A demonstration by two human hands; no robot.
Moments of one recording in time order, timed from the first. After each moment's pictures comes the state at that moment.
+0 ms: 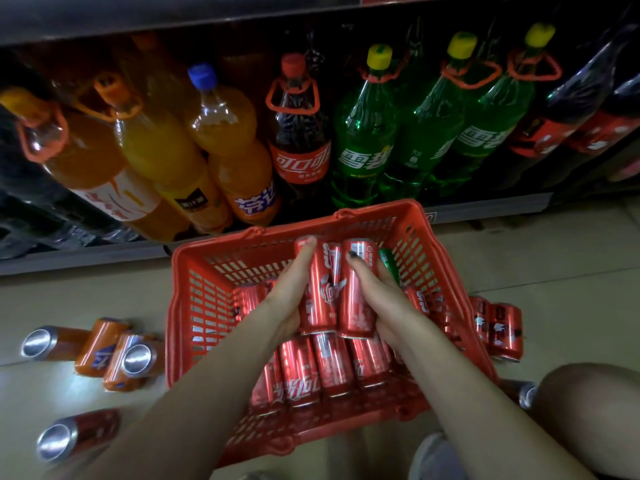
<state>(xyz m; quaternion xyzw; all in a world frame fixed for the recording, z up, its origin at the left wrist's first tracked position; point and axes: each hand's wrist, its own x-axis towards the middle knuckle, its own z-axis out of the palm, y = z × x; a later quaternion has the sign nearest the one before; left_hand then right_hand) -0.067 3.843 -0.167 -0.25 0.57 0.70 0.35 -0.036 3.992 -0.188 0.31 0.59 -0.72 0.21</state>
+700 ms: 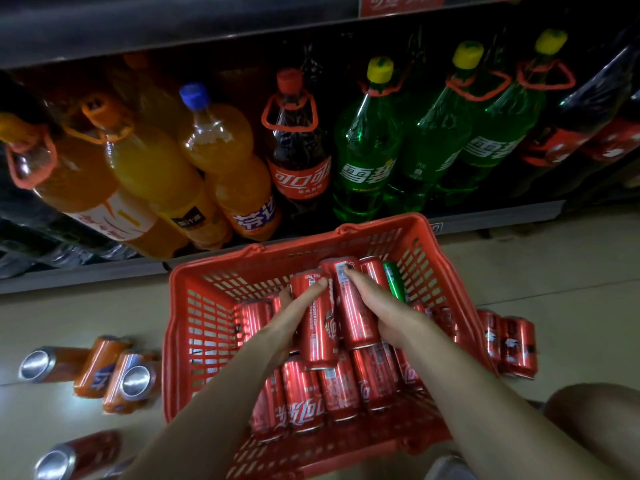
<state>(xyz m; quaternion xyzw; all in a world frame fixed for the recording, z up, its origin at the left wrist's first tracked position) -0.067 3.823 -0.229 -0.27 0.58 0.68 0.35 -0.074 3.999 -0.223 0.29 0.57 -0.69 0.33</state>
